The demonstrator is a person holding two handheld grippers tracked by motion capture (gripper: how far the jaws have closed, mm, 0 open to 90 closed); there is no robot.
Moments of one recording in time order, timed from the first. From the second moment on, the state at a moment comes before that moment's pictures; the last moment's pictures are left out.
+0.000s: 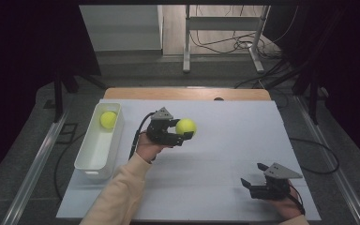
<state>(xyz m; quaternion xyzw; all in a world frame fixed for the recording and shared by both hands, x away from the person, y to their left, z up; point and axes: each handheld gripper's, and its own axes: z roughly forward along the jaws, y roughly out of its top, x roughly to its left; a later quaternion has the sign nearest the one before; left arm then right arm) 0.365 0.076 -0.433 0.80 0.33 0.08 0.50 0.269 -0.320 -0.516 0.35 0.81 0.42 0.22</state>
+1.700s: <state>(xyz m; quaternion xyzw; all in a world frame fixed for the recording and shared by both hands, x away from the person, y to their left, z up) 0.365 0.129 -0.412 0.76 0.37 0.12 0.53 0.269 -0.320 -0.516 0.34 0.81 0.42 0.22</state>
